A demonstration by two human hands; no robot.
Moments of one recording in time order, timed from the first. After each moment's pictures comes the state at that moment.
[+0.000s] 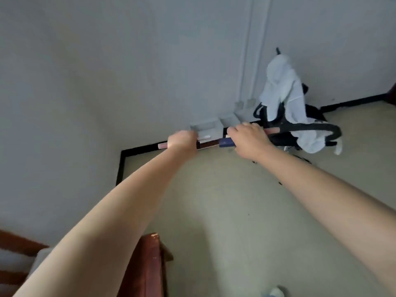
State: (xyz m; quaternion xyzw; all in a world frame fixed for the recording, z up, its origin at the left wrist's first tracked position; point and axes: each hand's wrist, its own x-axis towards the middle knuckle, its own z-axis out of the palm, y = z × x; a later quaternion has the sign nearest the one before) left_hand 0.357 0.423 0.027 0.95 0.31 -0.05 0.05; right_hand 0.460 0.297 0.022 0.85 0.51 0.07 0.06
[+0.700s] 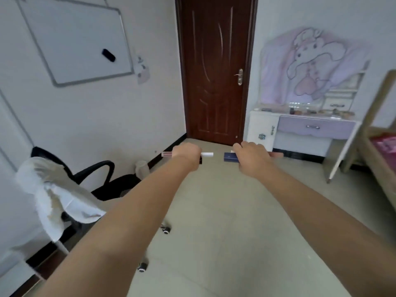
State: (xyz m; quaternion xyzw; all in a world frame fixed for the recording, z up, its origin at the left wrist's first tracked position) left_hand 0.859 -0.089 0.104 0.98 -0.16 0.03 -0.08; right_hand 0.818 -0.249 0.093 0.99 0.03 0.09 0.08
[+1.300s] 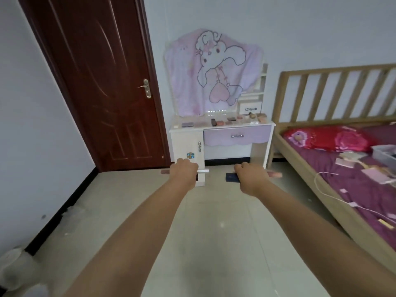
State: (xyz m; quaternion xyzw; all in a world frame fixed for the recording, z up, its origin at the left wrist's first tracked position) left_hand 1.226 -0.443 0.066 0.92 -0.37 0.02 -0.10; right_hand 1.118 -0.581 0.047 0.97 -0.22 0.00 0.06
